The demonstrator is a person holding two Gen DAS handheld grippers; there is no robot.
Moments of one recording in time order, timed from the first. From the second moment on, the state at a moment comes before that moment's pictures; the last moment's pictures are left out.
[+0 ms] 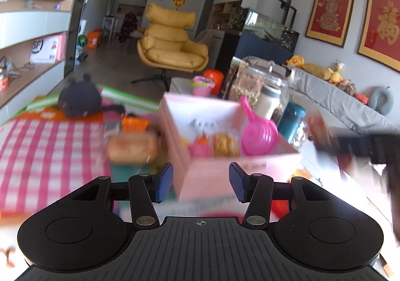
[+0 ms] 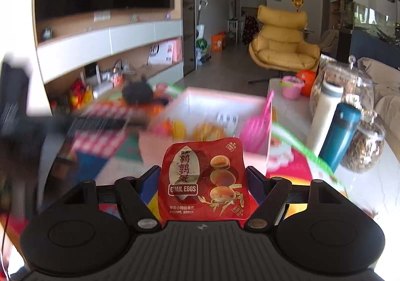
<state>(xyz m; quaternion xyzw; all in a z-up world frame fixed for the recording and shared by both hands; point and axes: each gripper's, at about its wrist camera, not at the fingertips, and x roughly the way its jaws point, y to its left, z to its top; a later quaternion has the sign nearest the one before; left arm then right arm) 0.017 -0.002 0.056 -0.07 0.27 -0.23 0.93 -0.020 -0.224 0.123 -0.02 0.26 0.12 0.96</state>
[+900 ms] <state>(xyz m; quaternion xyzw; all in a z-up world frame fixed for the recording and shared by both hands) 0.097 0.043 0.064 -0.06 0.25 -0.18 0.95 0.004 -0.173 0.020 -0.02 0.30 0.11 0.95</state>
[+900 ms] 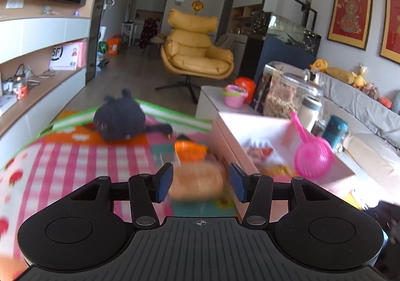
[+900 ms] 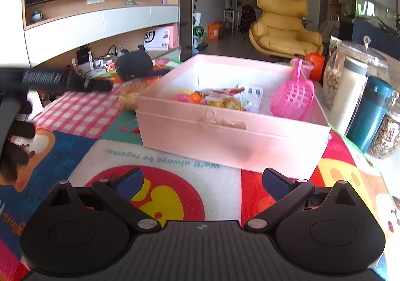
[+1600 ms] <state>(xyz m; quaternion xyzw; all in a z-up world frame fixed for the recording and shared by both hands) 0.116 0.031 0.041 0.11 0.31 -0.31 0.89 0.006 -0.191 0.019 0.03 0.30 0.12 0.95</state>
